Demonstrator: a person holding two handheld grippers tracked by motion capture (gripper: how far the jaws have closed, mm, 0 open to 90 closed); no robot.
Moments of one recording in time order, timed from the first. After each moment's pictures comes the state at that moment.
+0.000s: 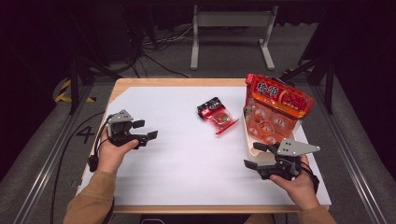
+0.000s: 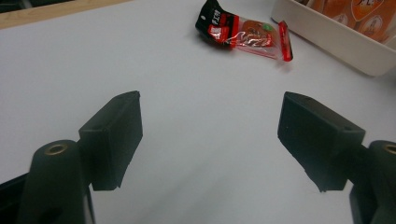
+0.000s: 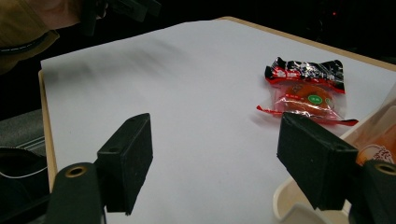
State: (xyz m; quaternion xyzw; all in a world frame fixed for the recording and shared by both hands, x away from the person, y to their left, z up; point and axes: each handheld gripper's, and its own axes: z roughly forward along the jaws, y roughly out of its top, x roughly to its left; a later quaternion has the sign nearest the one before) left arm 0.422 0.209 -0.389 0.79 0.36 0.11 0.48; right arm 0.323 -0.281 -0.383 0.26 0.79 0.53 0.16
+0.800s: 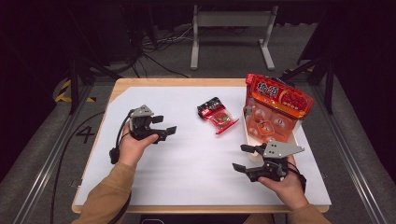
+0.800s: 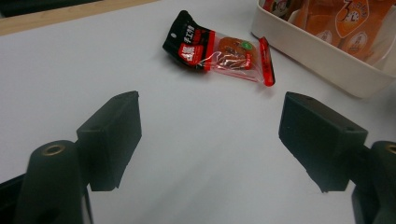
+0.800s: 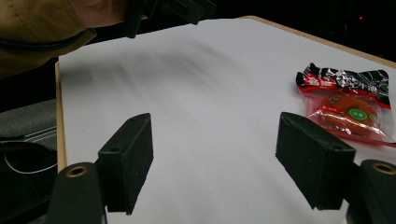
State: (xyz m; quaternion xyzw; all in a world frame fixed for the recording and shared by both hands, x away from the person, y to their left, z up) left arm 0.449 0.148 -0.394 0.80 0.34 0.10 0.49; right arm 0.327 -0.252 -0.391 0.22 0.80 0.53 0.14
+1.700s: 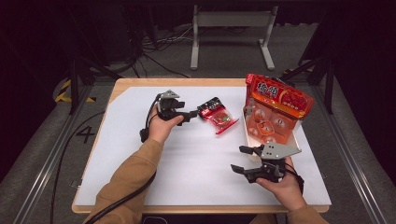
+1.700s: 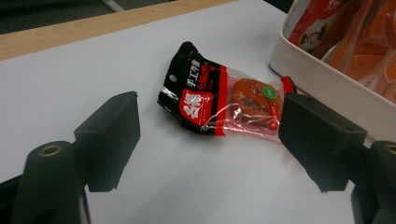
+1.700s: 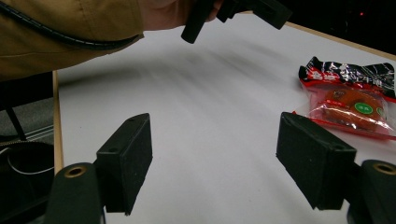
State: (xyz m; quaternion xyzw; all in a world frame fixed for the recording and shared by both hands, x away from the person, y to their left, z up) left arm 0.523 0.081 -0.404 0.79 0.35 0.08 0.50; right arm 0.327 -0.250 -0.398 0.23 0.81 0.53 0.14
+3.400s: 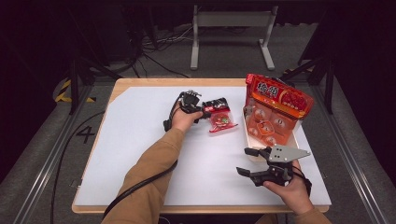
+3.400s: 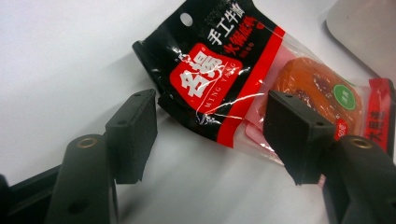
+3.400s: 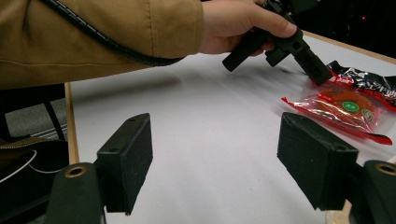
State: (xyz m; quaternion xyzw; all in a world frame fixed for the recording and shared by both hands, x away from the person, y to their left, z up) left arm 0.575 0.016 -0.442 0.83 0.39 0.03 0.40; right arm 0.316 -0.263 -0.393 0.22 0.80 0.54 0.14
